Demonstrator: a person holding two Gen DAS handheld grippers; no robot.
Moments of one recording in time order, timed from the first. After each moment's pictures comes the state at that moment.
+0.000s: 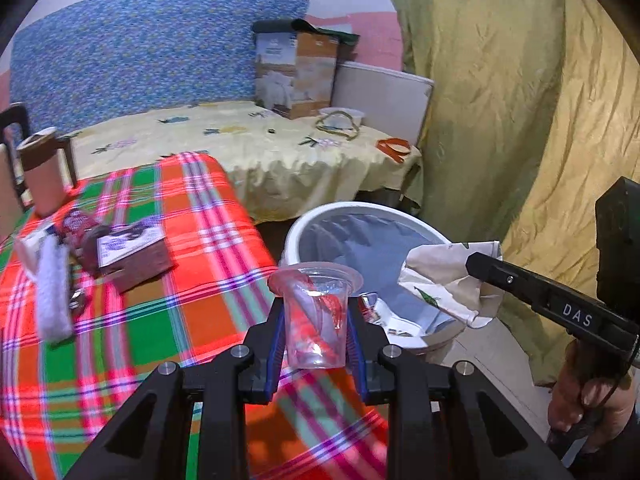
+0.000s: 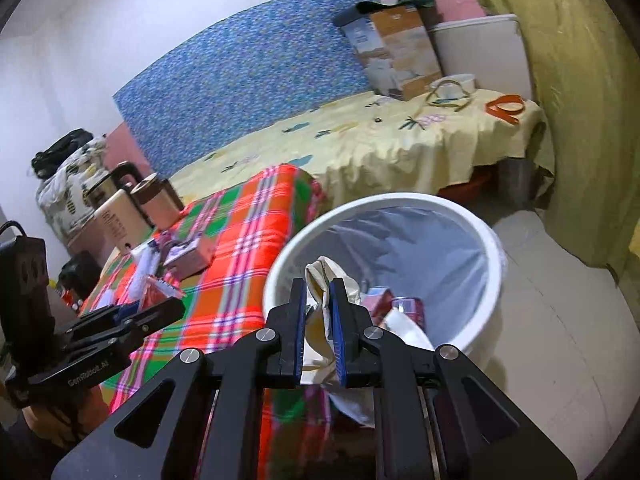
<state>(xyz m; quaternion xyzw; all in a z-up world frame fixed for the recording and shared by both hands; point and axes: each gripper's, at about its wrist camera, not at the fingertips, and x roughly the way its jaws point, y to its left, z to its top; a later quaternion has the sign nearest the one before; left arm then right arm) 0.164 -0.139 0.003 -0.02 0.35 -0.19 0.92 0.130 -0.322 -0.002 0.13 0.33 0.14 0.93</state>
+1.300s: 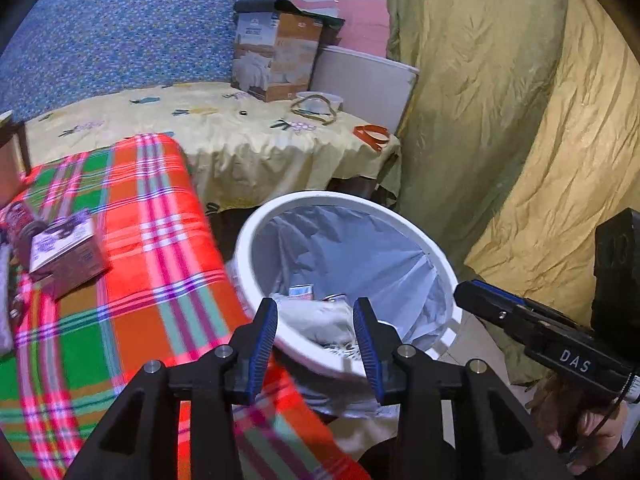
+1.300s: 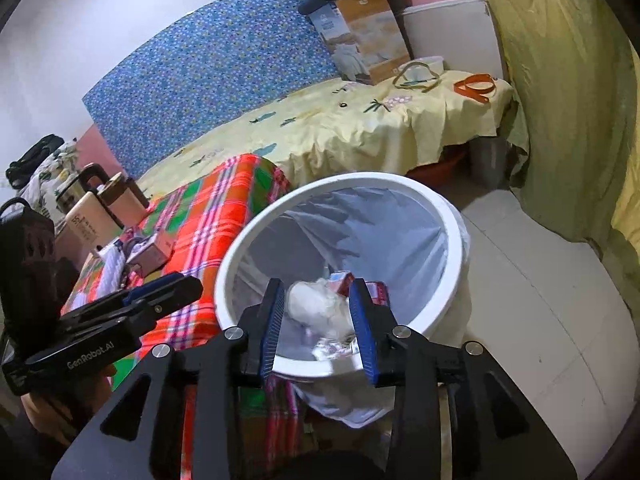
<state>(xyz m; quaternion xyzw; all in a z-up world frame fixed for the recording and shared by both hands) 0.197 -0.162 -0.017 -0.05 0.37 -0.23 0.90 0.134 -0.339 -0.012 0.14 0.35 0.10 0.92</state>
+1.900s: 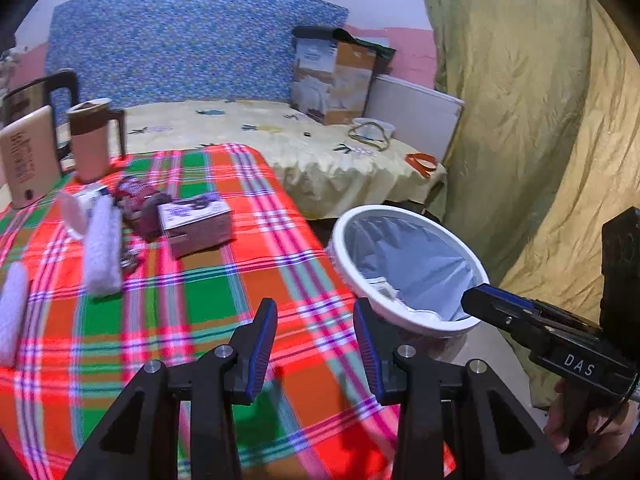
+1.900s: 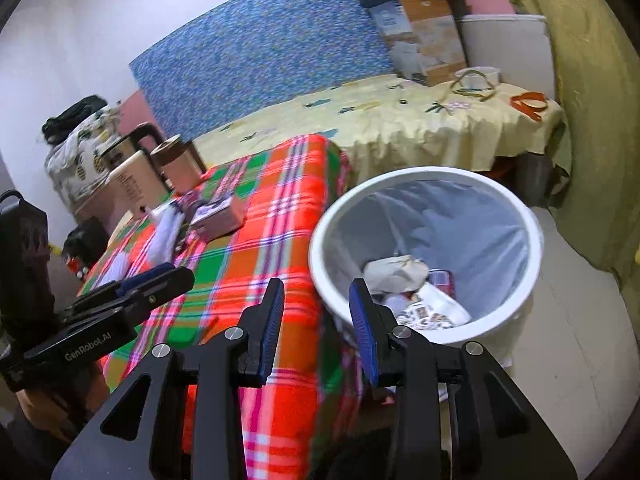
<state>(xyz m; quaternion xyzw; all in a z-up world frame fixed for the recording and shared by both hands) 0.128 -0.080 0.003 -0.07 0.34 -0.14 0.93 0.115 -0.276 0.000 0.09 0.36 0.18 0.91</state>
